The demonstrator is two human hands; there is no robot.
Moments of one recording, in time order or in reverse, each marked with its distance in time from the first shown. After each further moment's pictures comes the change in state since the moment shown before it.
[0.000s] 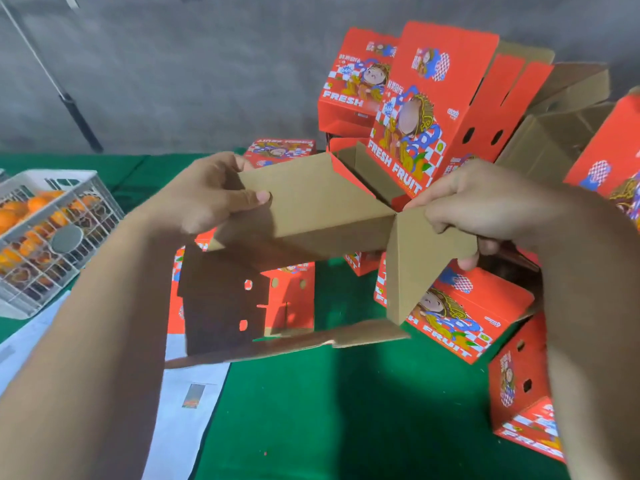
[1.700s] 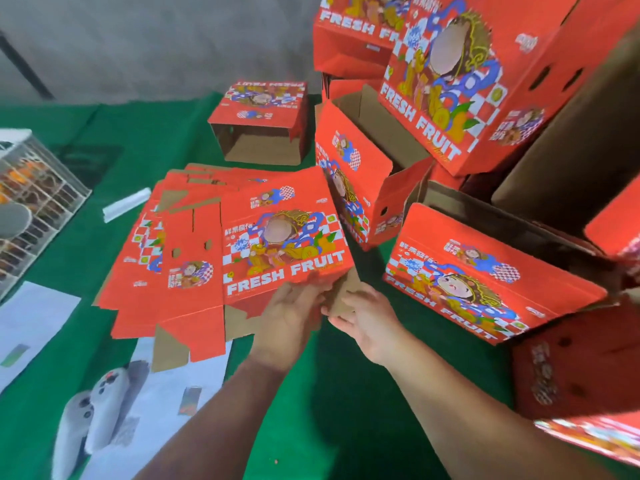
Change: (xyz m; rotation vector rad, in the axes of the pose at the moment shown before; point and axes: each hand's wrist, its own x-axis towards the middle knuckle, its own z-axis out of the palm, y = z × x) left_hand -0.031 -0.208 0.157 0.572 -0.025 0.227; right_hand 0.110 0.111 0.274 1.165 0.027 0.568
